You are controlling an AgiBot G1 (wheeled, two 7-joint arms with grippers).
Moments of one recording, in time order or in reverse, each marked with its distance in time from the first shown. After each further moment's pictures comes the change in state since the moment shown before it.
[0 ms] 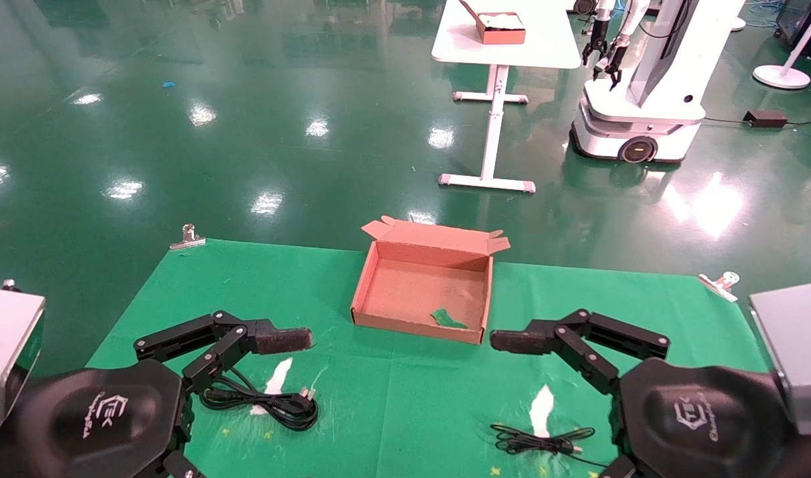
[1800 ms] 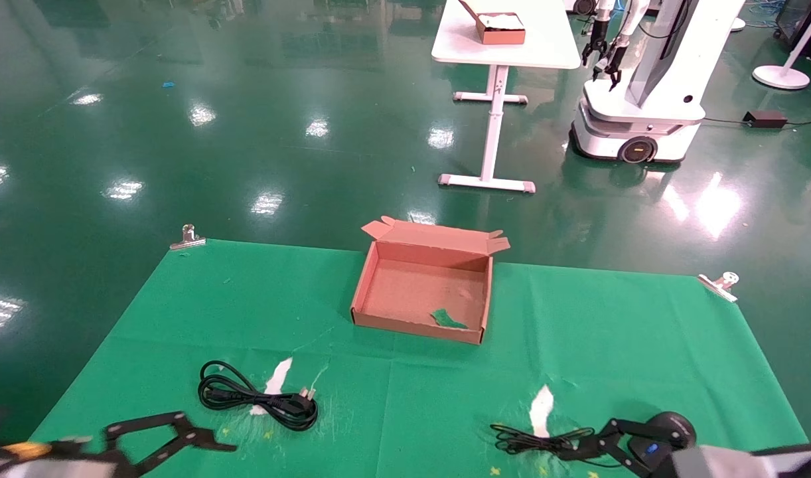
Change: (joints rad) left arm -0.347 -0.070 0.396 0.143 0.460 0.078 0.338; right arm 0.261 0.037 -0.374 -0.227 -0.374 -0.083 -0.297
